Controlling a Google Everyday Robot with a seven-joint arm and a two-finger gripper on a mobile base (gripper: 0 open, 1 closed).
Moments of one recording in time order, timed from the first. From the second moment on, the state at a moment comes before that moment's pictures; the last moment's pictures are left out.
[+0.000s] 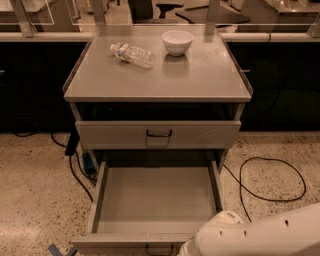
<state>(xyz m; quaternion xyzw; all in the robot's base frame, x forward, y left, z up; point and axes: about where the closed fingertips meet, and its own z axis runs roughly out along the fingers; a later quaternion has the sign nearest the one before) 0.285 -0.066 0.448 -0.80 0.57 0.14 0.10</state>
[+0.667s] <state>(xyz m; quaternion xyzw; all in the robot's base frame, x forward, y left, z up) 0.290 -0.063 0.445 -0.75 0.62 0.20 0.11</state>
